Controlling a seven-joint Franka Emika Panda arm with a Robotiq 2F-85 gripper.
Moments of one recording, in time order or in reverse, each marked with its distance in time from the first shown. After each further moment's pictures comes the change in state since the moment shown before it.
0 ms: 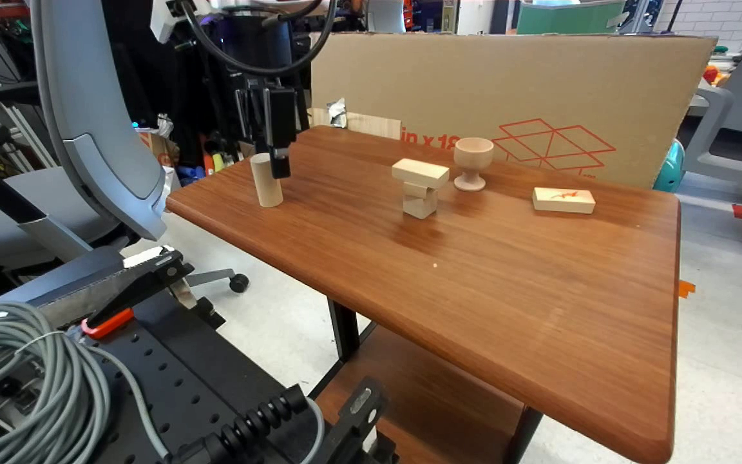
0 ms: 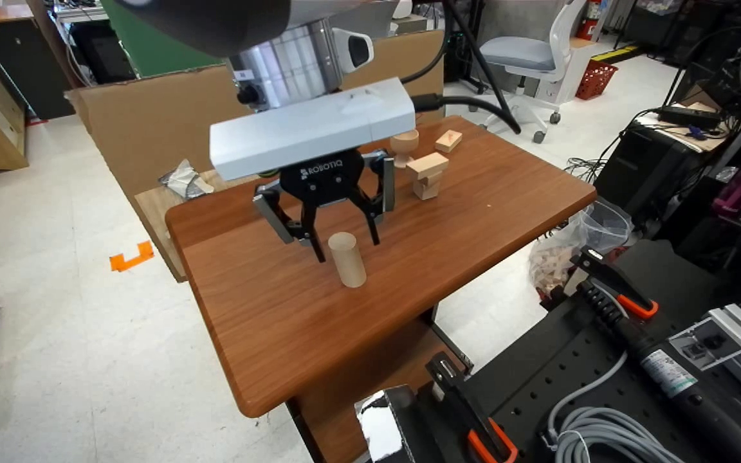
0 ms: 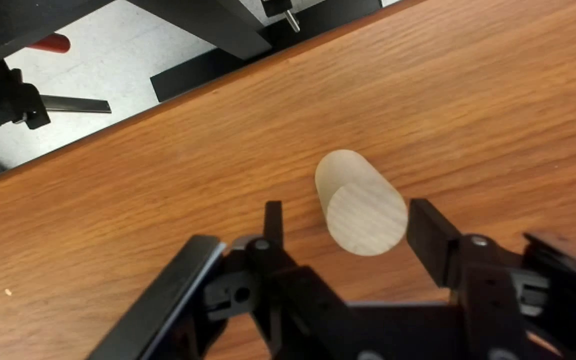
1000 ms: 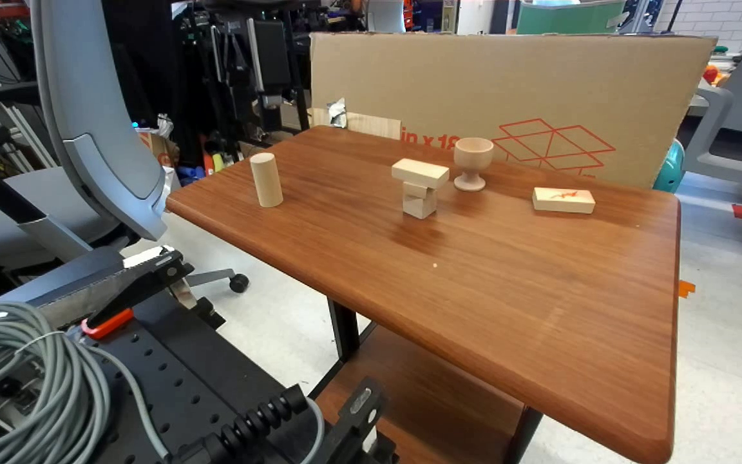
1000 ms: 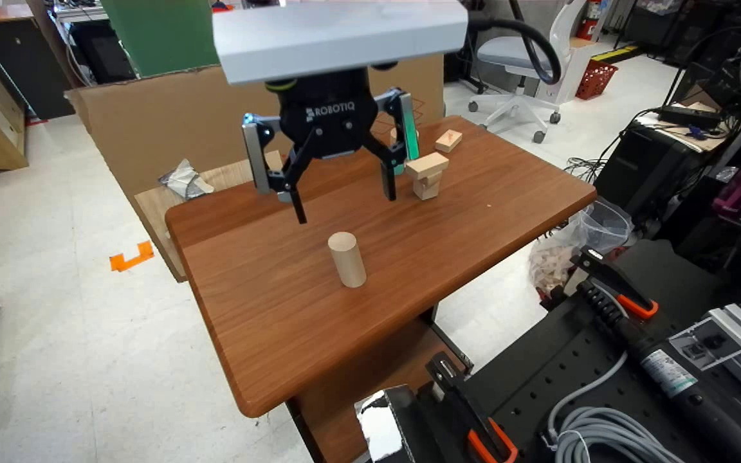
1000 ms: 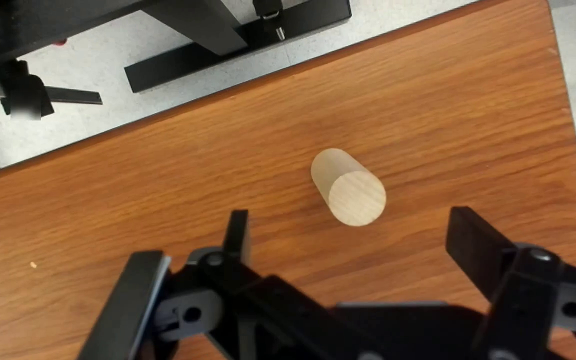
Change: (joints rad) arm -0.104 -0.164 0.086 -0.098 0.053 0.002 -0.112
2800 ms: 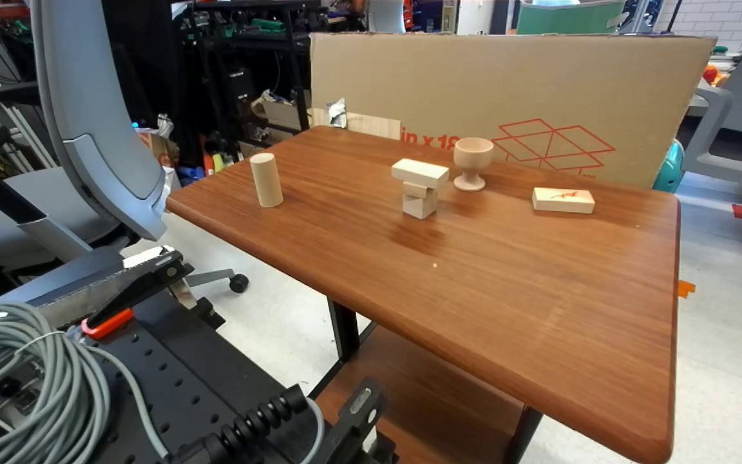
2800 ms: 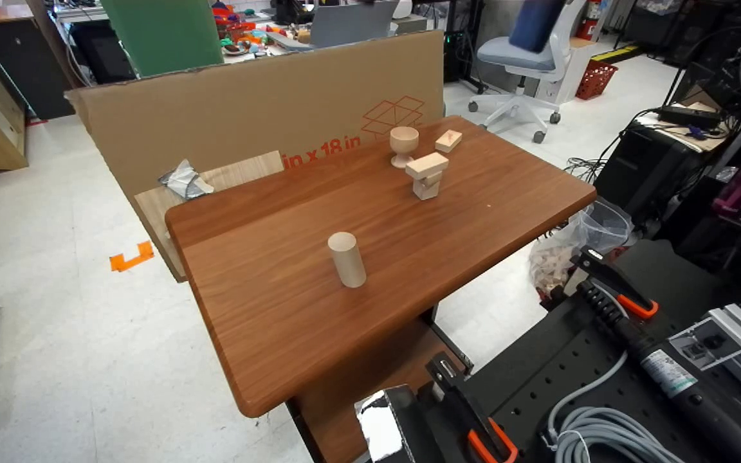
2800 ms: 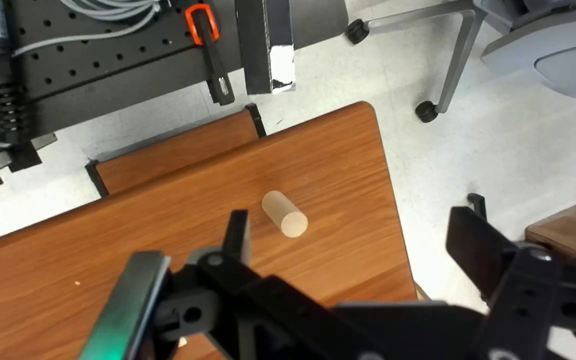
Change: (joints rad) arm -0.080 -0.756 0.025 -0.425 0.398 -0.106 -0.311
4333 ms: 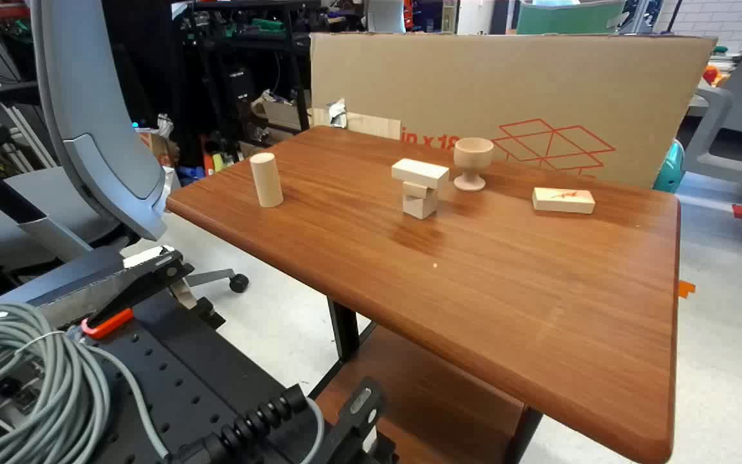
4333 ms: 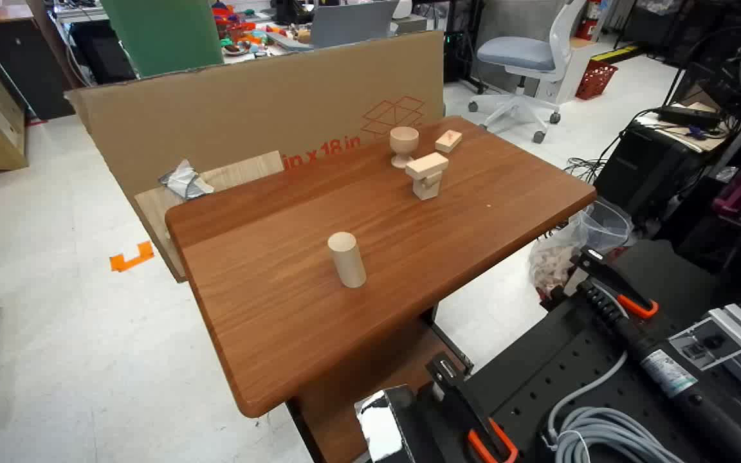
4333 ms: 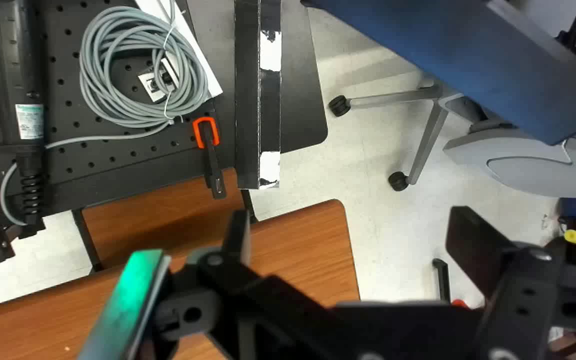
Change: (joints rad) arm 0.071 -0.321 -0.023 -0.095 0.046 -0.293 -0.014
